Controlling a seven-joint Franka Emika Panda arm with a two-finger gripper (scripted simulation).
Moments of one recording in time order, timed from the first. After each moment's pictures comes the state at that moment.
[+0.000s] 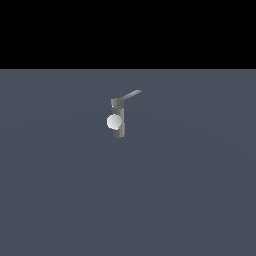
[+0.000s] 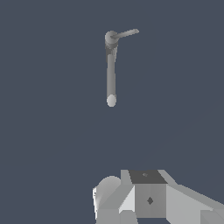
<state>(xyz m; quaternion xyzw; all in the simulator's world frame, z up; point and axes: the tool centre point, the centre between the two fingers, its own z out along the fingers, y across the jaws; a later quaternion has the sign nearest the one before) -0.251 0.017 0.513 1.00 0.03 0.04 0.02</state>
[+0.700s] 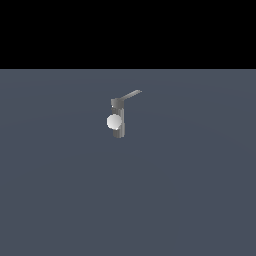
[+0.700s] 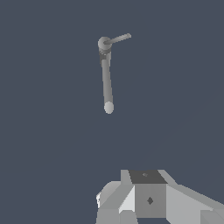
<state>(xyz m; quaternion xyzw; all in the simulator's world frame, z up) -0.227 0.018 0.513 1.00 -0.01 0.04 0.03</state>
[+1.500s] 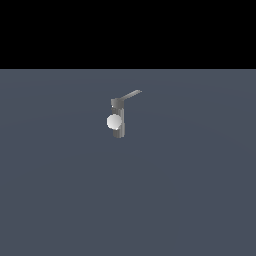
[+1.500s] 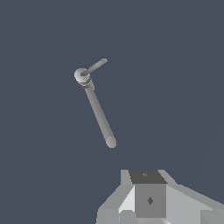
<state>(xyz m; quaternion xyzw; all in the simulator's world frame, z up) -0.116 0.012 0.489 0.98 -0.18 0.03 0.03</state>
